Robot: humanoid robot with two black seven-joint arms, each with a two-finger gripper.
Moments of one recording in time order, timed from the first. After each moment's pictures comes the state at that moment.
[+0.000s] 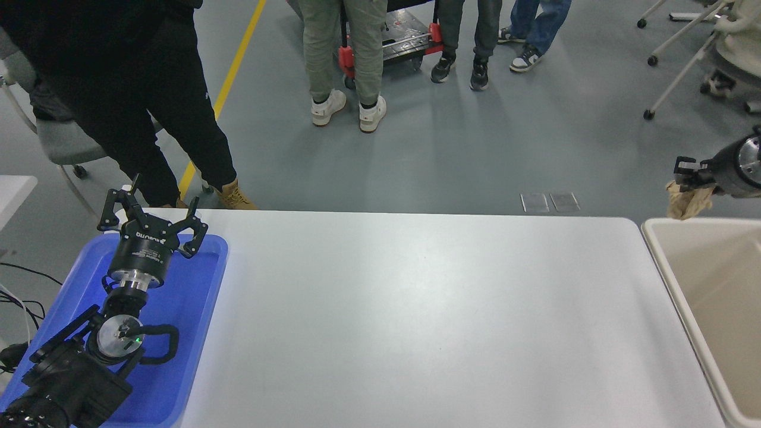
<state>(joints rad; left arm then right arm) -0.50 0.27 -0.99 -0.53 -0.03 -0.62 -0.44 1.23 -0.55 -0.98 0.28 -0.35 0.48 -0.01</state>
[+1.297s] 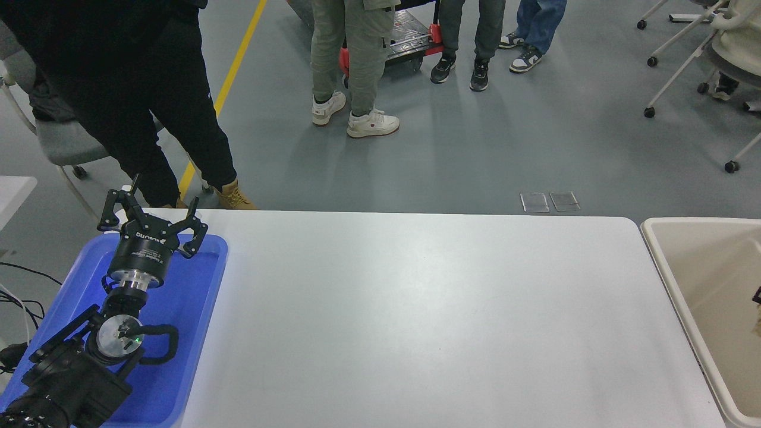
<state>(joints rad) -0.50 0.27 -0.99 -0.53 -0.03 -0.62 -0.44 0.72 -0.51 -0.70 0.04 -0.33 0.15 -0.03</state>
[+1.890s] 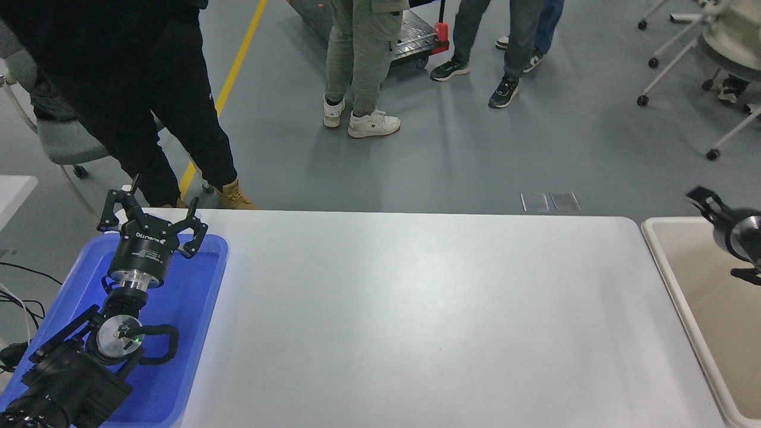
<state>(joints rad) -0.50 0.27 -0.99 -0.53 -0.03 -0.62 -0.44 0.98 -0.44 -0.09 0.18 -0.33 0.15 -0.01</state>
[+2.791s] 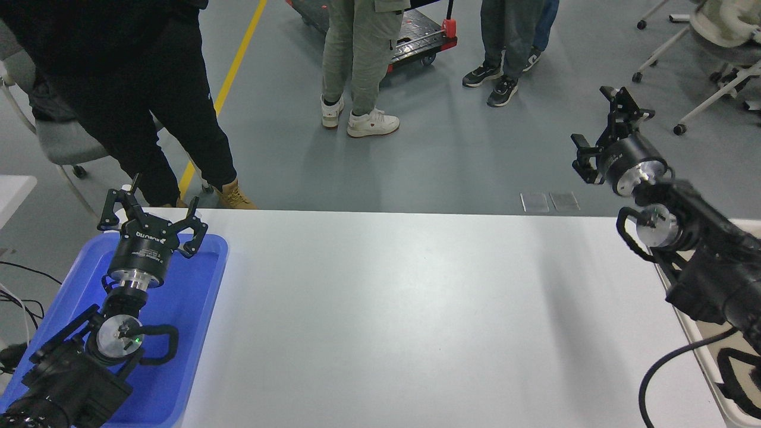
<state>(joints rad) -0.50 0.27 -0.99 -0.53 -0.03 -0.62 -0.44 0.78 -0.24 0.93 0.52 -0.33 0.15 0.31</state>
